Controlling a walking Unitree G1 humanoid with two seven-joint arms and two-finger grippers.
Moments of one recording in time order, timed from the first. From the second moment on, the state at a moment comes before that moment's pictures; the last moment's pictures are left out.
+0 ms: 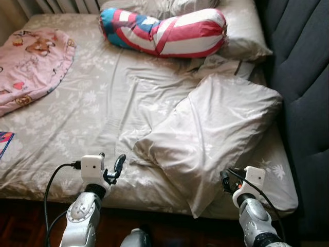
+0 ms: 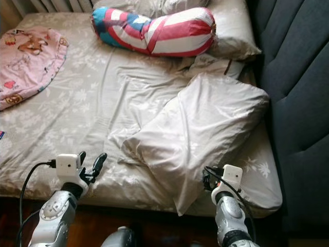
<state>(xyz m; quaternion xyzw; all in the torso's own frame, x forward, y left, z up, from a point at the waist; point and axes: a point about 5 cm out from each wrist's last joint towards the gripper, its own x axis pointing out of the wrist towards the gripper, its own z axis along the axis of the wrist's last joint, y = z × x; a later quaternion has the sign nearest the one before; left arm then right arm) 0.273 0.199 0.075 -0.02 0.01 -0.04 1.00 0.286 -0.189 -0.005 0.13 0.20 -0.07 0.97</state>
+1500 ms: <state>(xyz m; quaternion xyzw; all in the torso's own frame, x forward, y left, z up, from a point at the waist) 0.252 0.229 0.115 0.03 0.01 -0.04 1.00 0.291 -0.182 -0.007 0.11 0.25 -0.14 0.95</state>
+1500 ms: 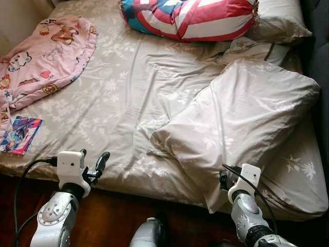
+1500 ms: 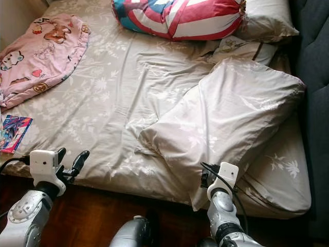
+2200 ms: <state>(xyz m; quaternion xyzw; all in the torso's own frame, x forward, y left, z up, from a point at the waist) 0.237 0.239 0.127 0.04 0.02 -0.04 1.00 0.282 -0.183 -0.014 0.14 0.24 -0.16 0.95</state>
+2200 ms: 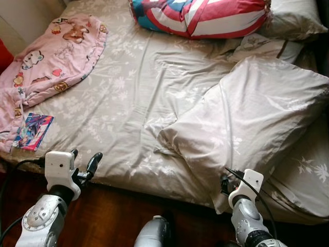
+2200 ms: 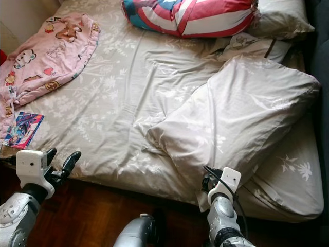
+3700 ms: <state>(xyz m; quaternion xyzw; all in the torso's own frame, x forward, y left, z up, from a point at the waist) 0.231 0.239 0.120 0.04 0.04 -0.04 1.00 0.291 -0.190 -0.004 0.12 0.22 -0.16 0.95</state>
